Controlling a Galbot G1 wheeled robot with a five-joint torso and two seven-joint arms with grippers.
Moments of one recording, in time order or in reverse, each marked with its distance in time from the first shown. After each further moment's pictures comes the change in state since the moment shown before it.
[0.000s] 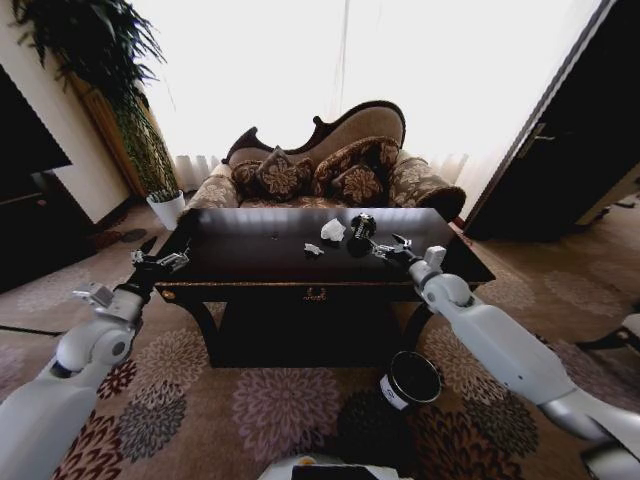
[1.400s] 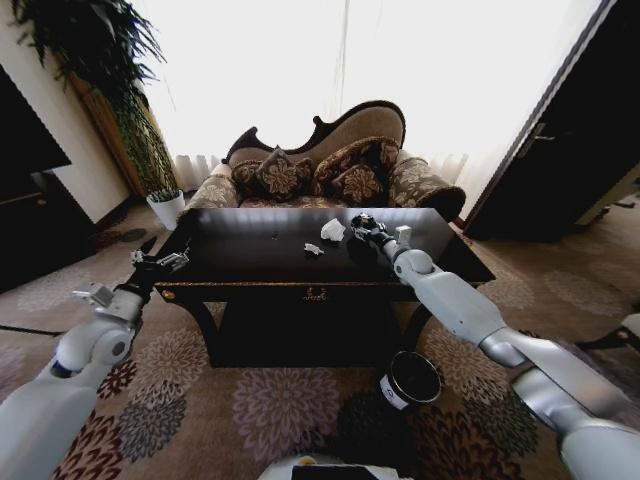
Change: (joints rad) left arm 0.000 0.000 0.000 0.000 0.000 0.000 0.000; right arm 0.268 0.165 -0.176 -0.326 -0.034 0.091 -0.041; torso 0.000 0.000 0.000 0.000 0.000
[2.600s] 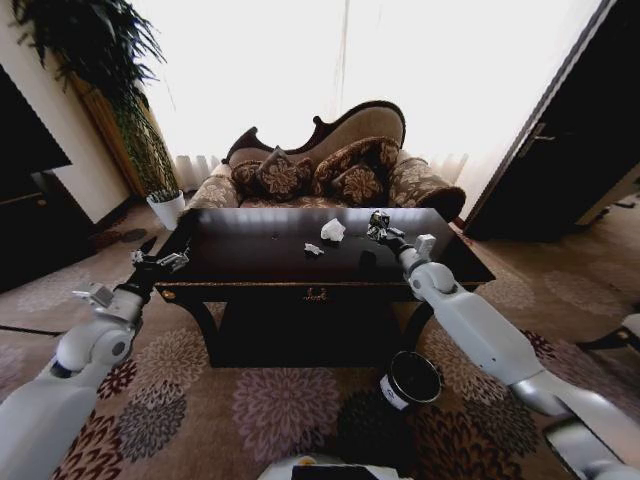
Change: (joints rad) left arm 0.000 0.000 0.000 0.000 0.000 0.000 0.000; right arm -0.374 -0.131 0.382 0.446 0.006 -0.070 0.114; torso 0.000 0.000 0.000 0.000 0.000
